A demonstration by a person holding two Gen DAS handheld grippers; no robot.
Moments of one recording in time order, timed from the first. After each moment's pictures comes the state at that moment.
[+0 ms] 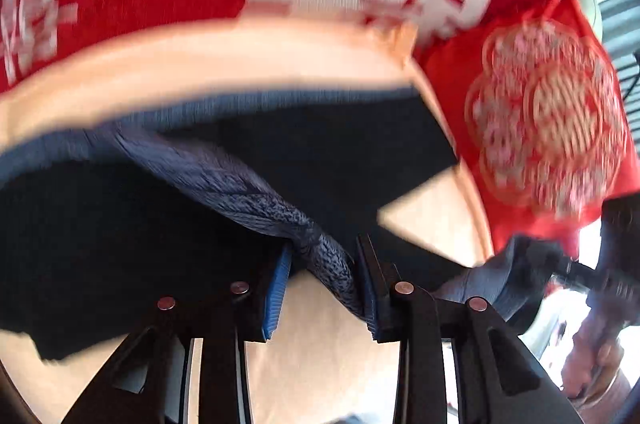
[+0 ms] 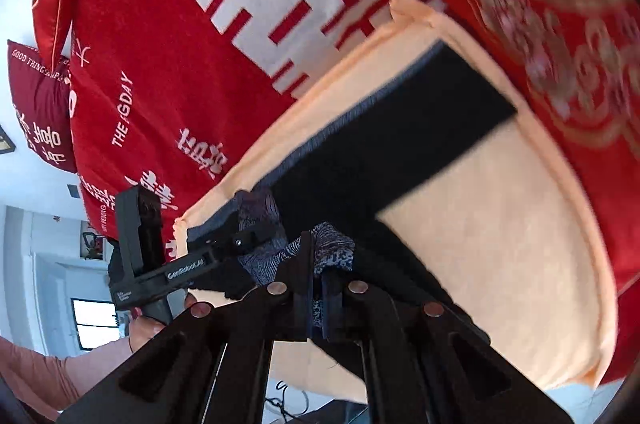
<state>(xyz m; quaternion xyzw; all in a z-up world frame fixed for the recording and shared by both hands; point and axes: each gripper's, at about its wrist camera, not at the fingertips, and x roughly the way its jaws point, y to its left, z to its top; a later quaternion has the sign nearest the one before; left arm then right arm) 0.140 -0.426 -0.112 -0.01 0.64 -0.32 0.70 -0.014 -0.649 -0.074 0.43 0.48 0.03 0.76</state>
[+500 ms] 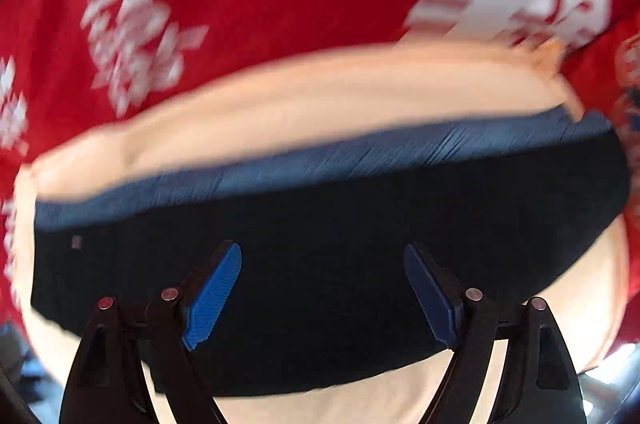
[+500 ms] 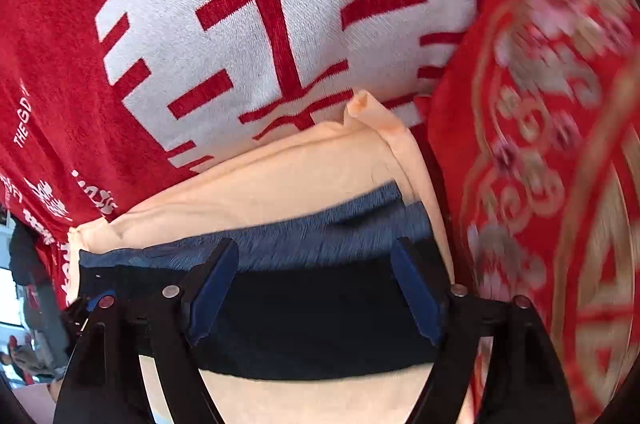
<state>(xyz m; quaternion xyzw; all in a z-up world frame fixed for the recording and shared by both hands) 0.181 -0.374 -0.159 0.14 0.63 -0.13 0.75 0.095 -0.702 -0.100 0.27 0.54 -0.07 0.79</state>
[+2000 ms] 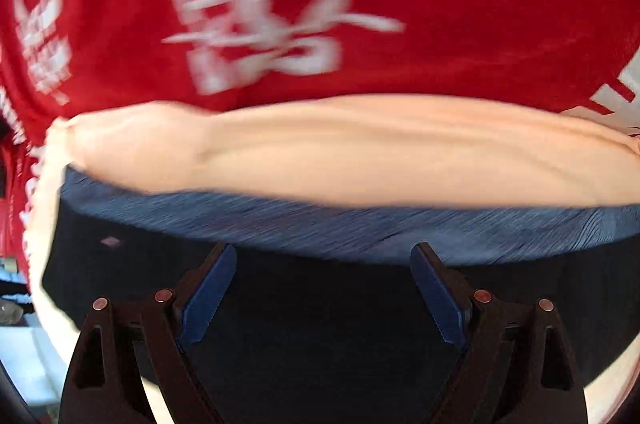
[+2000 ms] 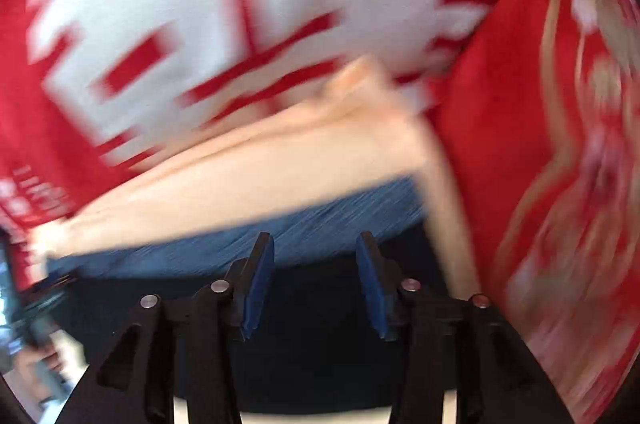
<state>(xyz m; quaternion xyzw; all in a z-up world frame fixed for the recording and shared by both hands) 0.305 -0.317 -0.170 0.11 0.63 0.00 0.77 0.134 -0.685 -0.146 0.25 0.57 -0.07 0.77</state>
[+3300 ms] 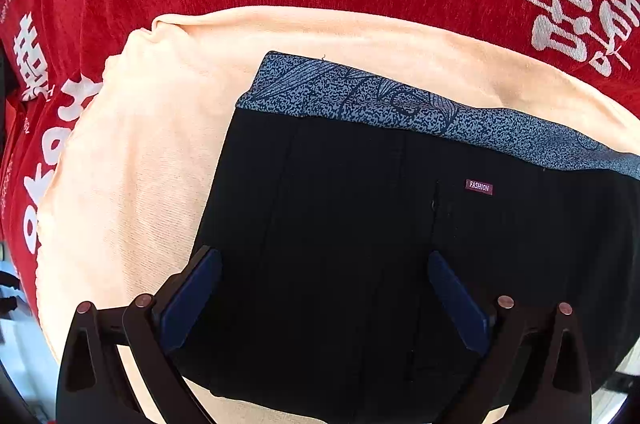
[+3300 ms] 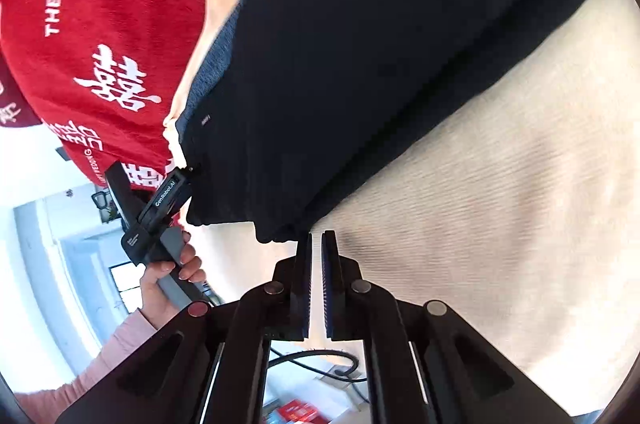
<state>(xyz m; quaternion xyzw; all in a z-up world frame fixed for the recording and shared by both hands) 0.285 0.004 -0.205 0.07 0.60 -0.01 0.80 0.055 -0.332 -0.222 0.49 0.59 0.10 0.64</state>
